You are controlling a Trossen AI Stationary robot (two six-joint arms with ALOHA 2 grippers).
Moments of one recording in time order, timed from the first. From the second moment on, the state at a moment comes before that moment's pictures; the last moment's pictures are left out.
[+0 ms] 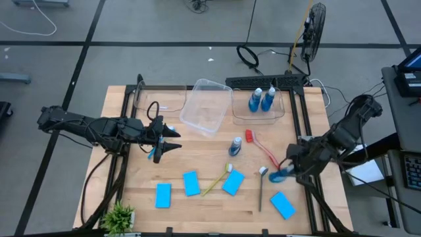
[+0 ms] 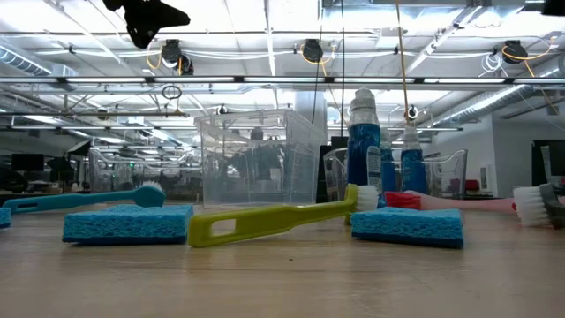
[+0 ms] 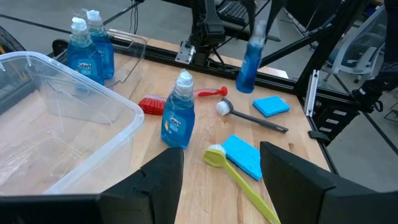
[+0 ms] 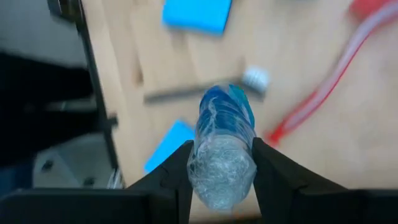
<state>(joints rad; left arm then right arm) -0.18 0.86 0.71 -0.17 -0.17 -0.29 0.70 0.97 1.14 -1.27 0.10 1.02</state>
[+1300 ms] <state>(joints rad) -0.18 0.86 0.71 -0.17 -0.22 -0.28 -0.28 1.07 1.29 -1.22 0.40 -0.11</state>
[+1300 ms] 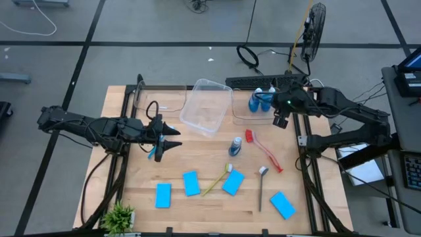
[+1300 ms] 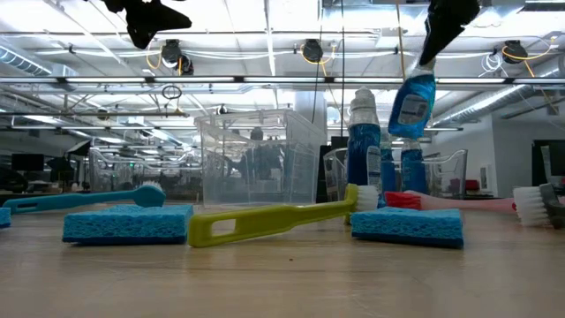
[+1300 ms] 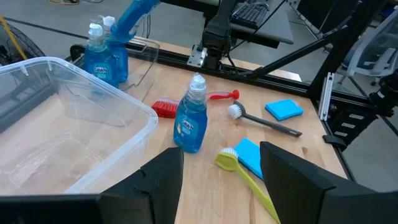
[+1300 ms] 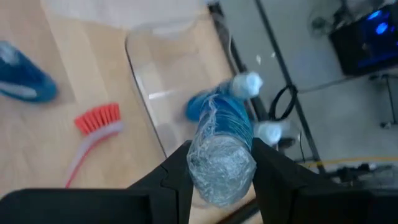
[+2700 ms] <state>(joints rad) -0.17 0.86 0.71 -0.17 -0.24 -0.29 -0.58 1.09 1.00 -1.11 0.11 -0.27</state>
